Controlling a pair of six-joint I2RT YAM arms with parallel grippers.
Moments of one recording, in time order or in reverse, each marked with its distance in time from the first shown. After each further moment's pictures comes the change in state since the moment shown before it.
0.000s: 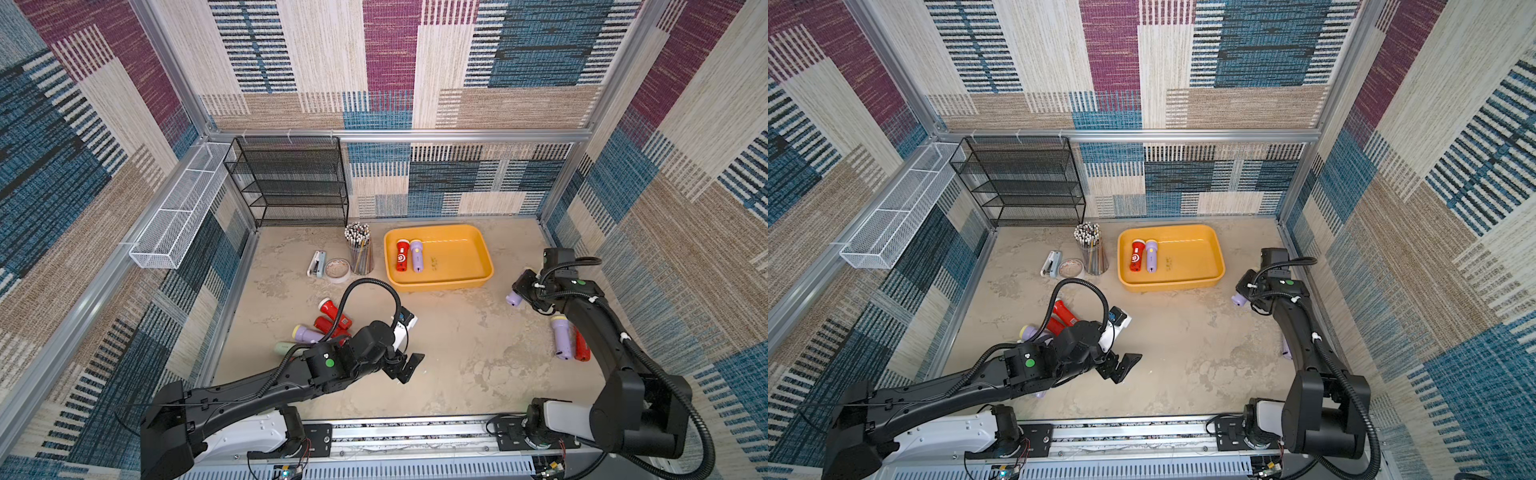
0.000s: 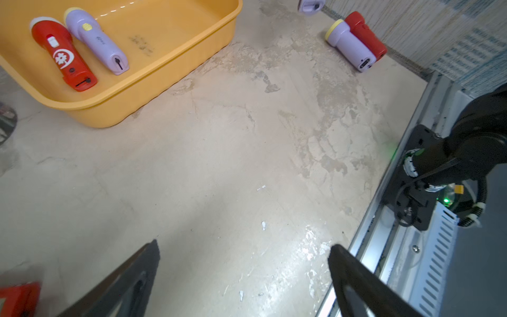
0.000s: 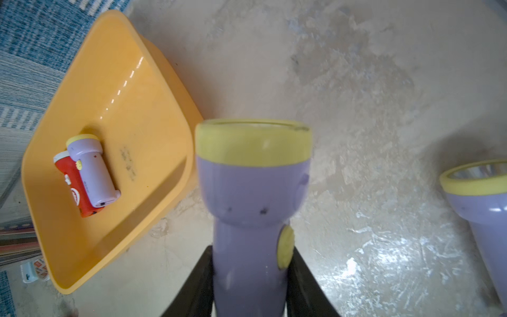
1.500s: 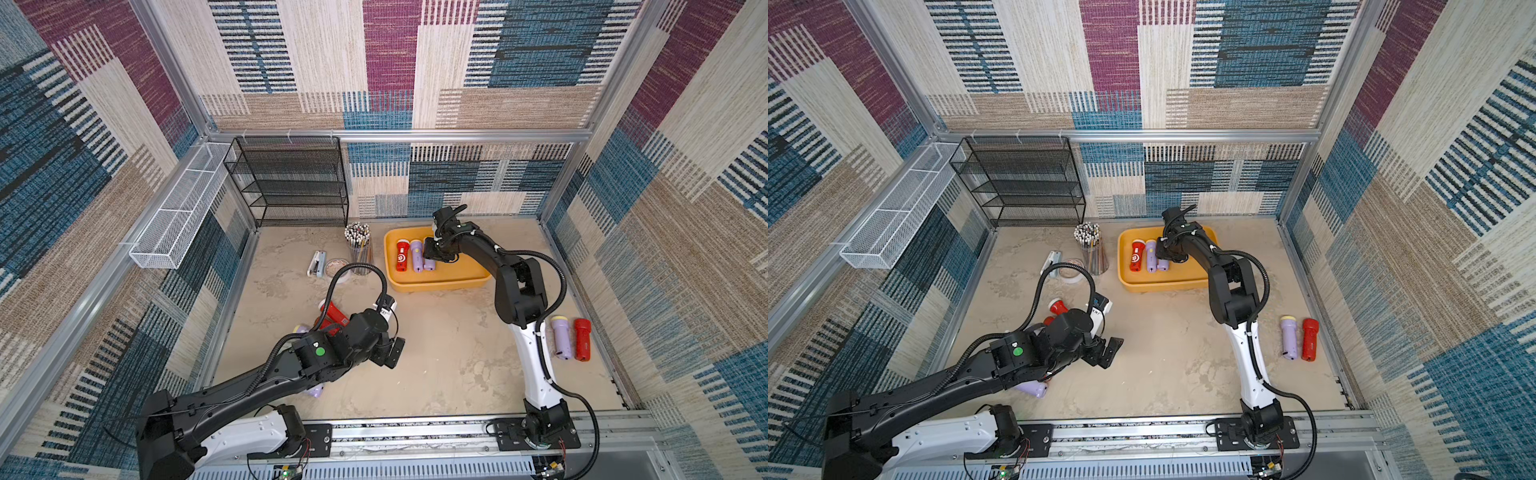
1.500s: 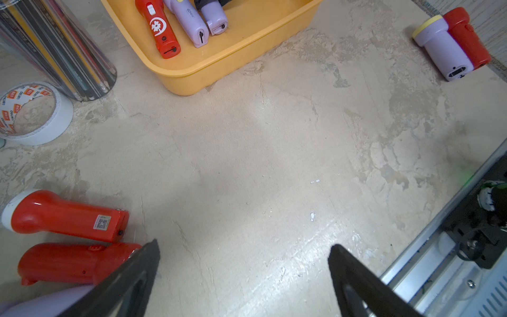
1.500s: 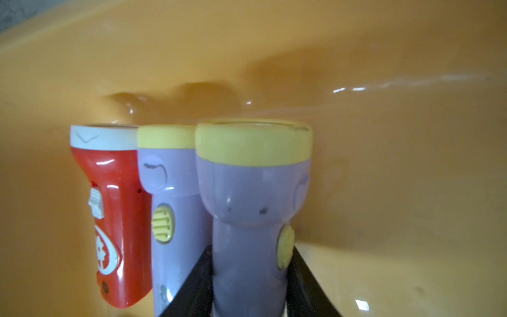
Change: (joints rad) left arm 0.077 -0.019 0.103 -0.243 -0.098 -0.082; right arm 0.436 1.079 1.057 -0.103 -0.004 -0.183
